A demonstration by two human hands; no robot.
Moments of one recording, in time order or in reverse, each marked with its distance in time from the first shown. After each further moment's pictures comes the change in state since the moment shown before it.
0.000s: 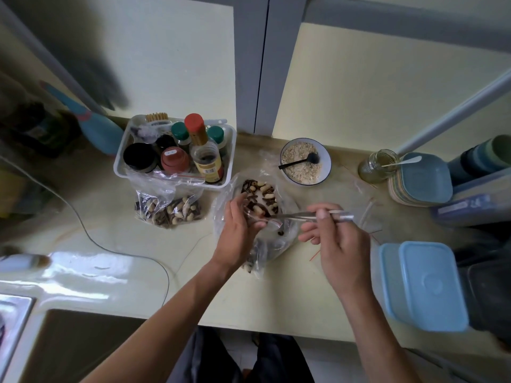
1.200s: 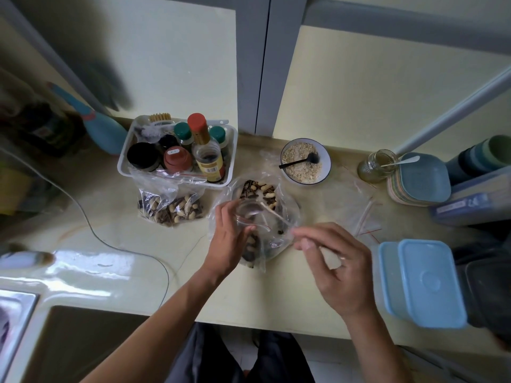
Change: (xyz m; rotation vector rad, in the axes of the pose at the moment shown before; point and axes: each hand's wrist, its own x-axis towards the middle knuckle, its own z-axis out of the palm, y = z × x) left_hand -0.021 -0.014 -0.016 0.075 0.101 0.186; right_hand -0.027 -0.010 -0.013 0.006 -0.093 -0.378
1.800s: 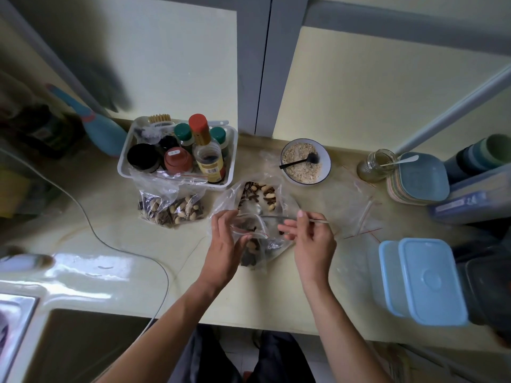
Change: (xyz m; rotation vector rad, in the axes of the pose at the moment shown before) left_hand -0.022 -0.008 -0.004 -0.063 -0.004 -0.033; right_hand 0.011 0.051 0.078 0.164 0.367 0.684
